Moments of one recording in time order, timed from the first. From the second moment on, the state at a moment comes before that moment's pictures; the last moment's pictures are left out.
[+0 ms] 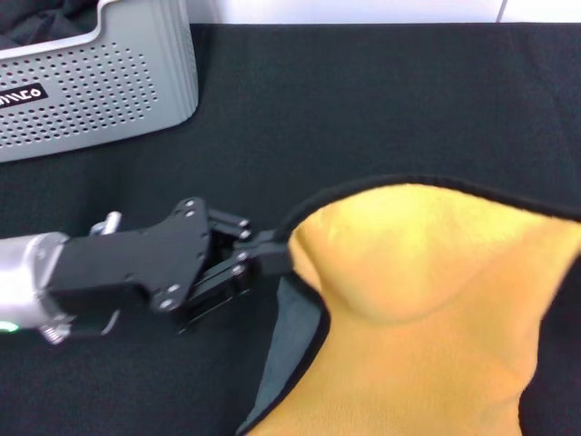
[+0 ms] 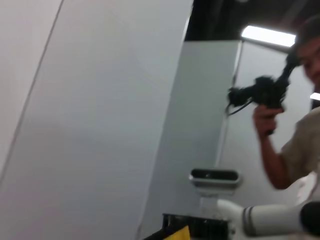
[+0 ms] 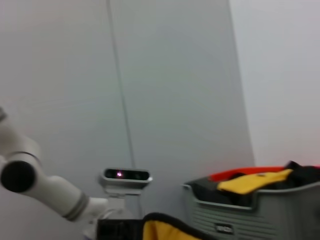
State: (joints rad) left arm -0.47 -1.94 1.46 0.26 1.07 1.95 -1.03; right arm 0.15 2.01 -0.91 -0.98 -1.42 -1.95 1.38
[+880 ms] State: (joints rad) left arm -0.54 -1.96 1.43 0.32 1.07 1.41 -0.71; right arm 0.52 2.02 -1.03 -0.57 -1.51 -1.38 1.22
